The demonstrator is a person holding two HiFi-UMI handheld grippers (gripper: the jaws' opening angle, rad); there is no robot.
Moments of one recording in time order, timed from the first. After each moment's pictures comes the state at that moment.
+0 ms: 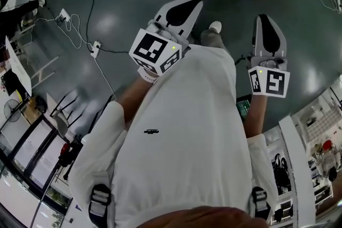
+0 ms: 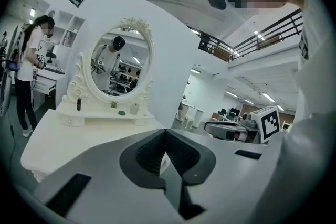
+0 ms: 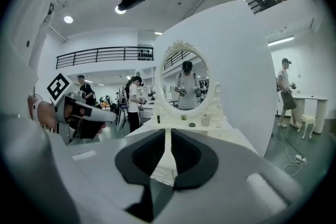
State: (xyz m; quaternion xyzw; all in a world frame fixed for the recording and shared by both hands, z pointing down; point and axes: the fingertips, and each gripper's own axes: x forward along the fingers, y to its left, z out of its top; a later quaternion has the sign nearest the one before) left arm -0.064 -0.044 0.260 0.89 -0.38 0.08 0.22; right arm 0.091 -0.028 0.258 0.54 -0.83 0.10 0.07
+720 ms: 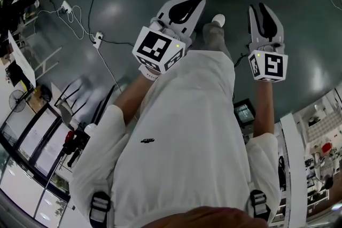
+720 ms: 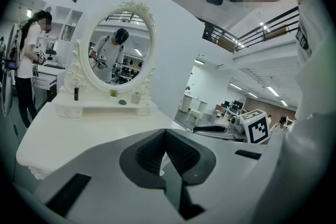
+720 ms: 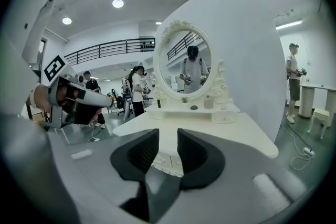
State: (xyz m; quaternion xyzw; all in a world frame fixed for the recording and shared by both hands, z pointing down) left arm -0.031 -0.062 0.318 0.88 -0.39 0.13 0.24; right arm 0.109 -0.065 0.359 0.50 -0.85 0.15 0.10
